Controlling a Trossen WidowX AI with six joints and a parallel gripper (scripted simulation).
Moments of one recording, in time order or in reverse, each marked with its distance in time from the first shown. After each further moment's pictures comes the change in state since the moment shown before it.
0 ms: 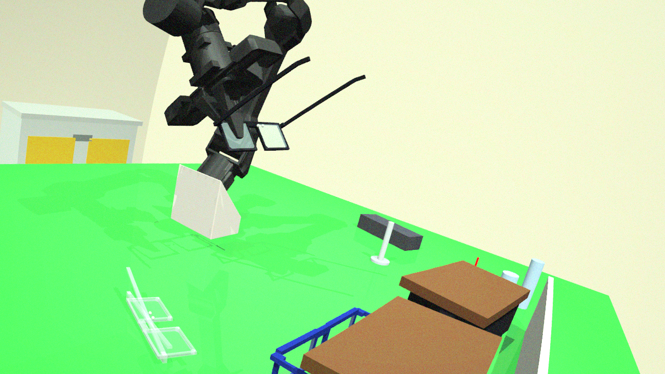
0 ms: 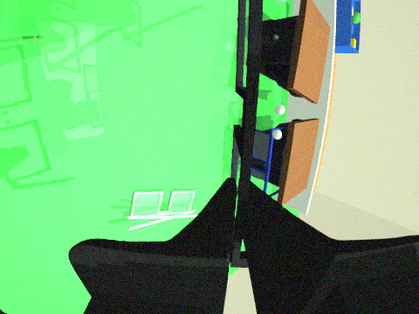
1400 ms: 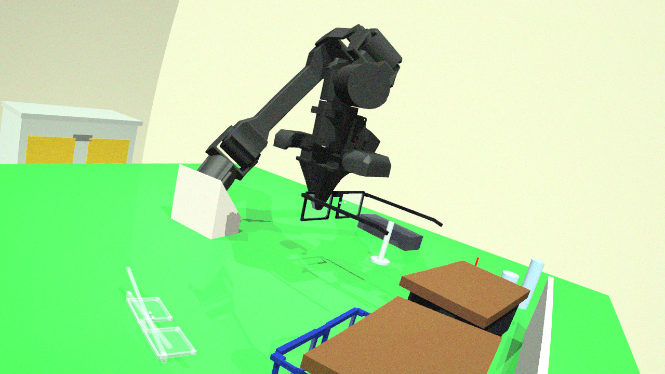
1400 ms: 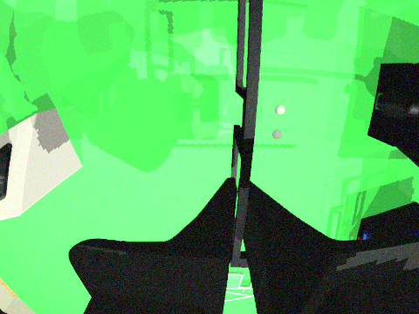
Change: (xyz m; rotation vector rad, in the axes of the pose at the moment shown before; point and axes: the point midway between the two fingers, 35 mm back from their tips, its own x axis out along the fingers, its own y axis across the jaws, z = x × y) arm 0.118 -0.013 0.130 0.232 0.095 0.683
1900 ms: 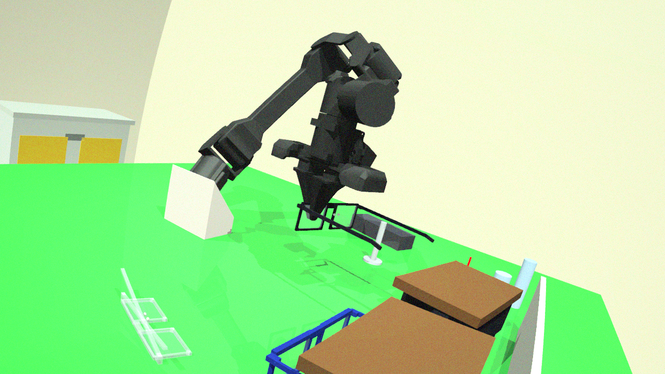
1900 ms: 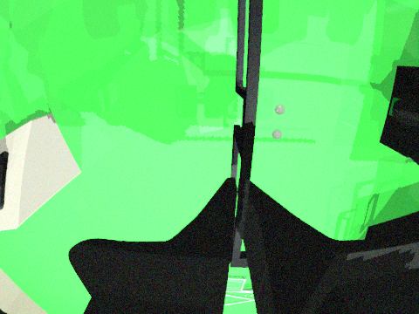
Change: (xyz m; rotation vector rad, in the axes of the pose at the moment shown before) arm 0.016 -0.002 0.009 0.005 0.038 0.029
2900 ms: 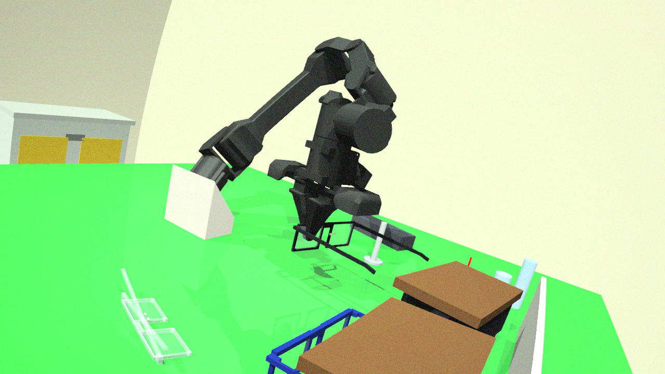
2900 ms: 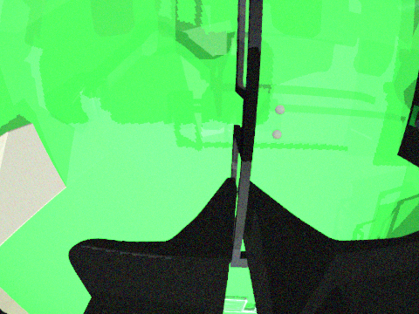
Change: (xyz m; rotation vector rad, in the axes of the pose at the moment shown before) arm 0.032 -0.001 0.002 0.000 -0.016 0.000
